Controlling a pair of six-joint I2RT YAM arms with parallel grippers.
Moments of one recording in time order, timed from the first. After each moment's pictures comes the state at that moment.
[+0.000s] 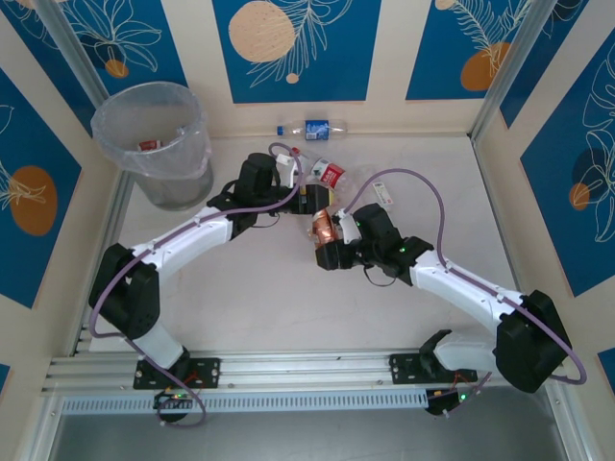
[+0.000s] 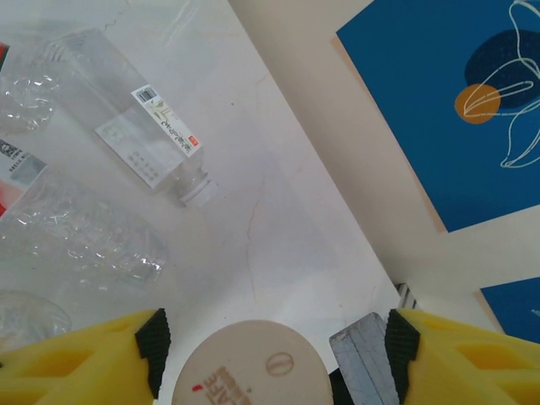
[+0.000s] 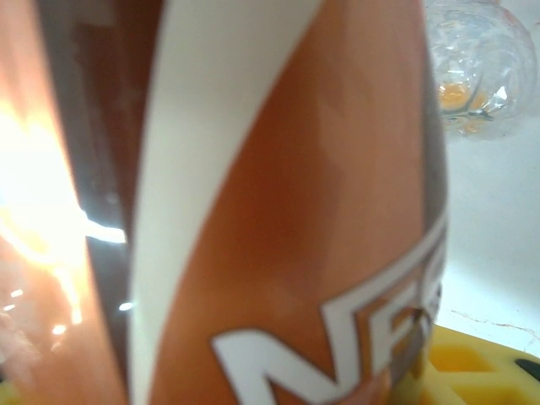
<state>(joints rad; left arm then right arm) -0.62 1.63 1.24 -0.04 0.56 -0.61 0.65 1.22 0.78 -0.33 -0.32 0.37</state>
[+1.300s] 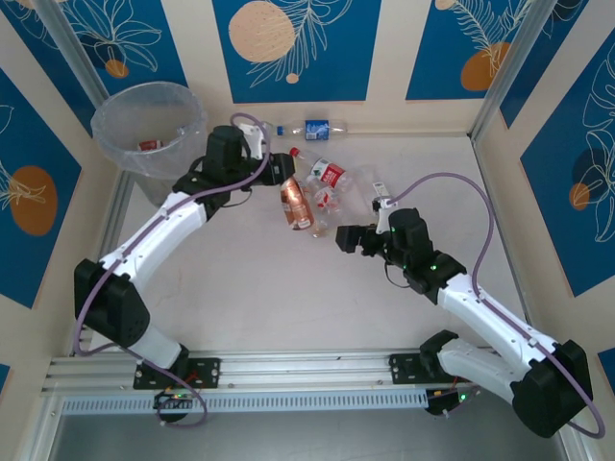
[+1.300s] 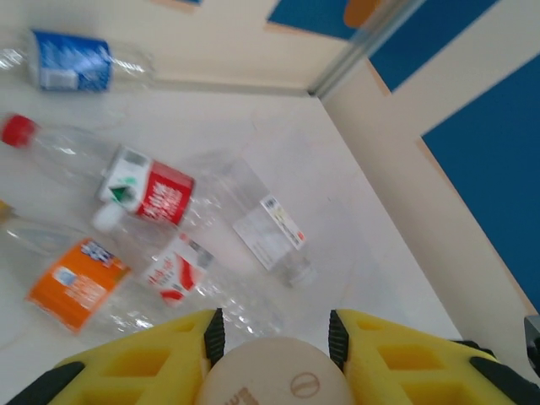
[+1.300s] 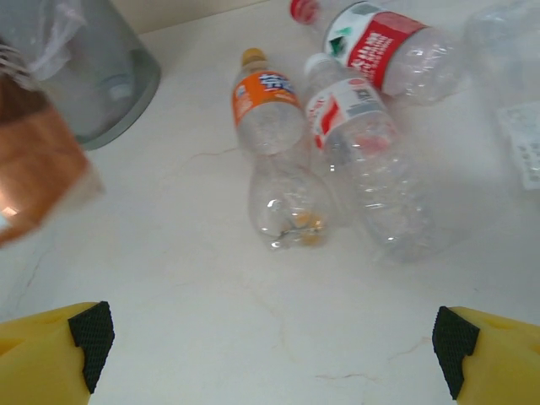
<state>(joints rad) -0.44 1.54 1.44 -0.32 0.36 -0.47 0.51 0.96 0.65 -0.21 -0.05 0.47</state>
